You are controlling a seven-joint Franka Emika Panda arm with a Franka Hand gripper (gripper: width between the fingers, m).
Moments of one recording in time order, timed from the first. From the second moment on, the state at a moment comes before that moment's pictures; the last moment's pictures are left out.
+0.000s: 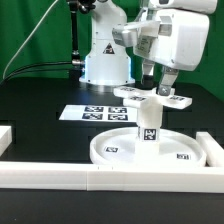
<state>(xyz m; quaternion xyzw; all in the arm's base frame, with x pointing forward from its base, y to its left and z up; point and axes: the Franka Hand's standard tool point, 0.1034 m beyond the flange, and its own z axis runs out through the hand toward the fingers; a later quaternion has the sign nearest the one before) 0.565 0.043 0.116 0.63 0.78 -0.03 0.06</state>
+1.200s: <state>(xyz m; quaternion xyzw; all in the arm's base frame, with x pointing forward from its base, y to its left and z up) 0.560 0.036 0.102 0.63 0.77 -0.04 0.05</state>
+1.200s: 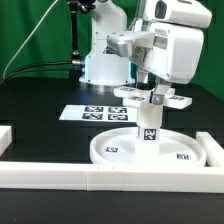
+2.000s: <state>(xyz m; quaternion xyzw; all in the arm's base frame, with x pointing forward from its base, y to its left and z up) 0.559 0.035 0.102 0.76 0.64 -0.03 0.05</state>
